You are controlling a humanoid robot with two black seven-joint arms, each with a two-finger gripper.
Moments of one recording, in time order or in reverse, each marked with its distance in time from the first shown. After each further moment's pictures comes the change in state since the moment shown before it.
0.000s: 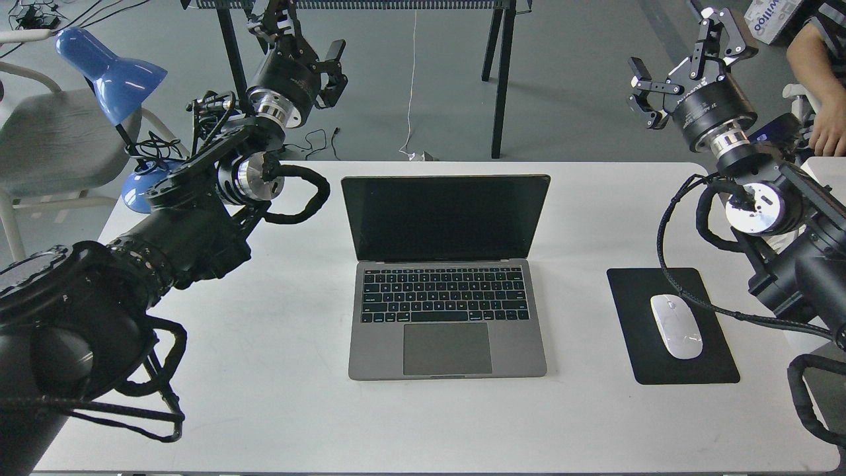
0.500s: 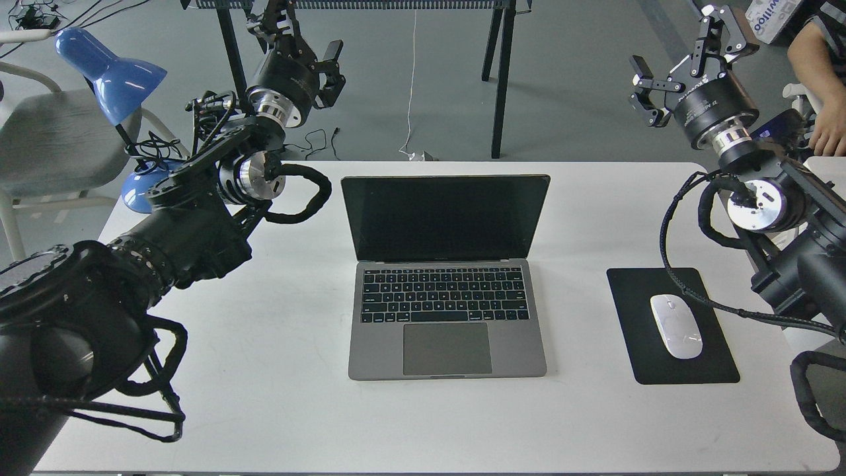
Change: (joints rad) left arm -0.001 -0.002 0.001 -0.001 0.002 0.024 0.000; right arm 0.062 -0.011 -0.066 -0.001 -0.030 -0.022 -0.008
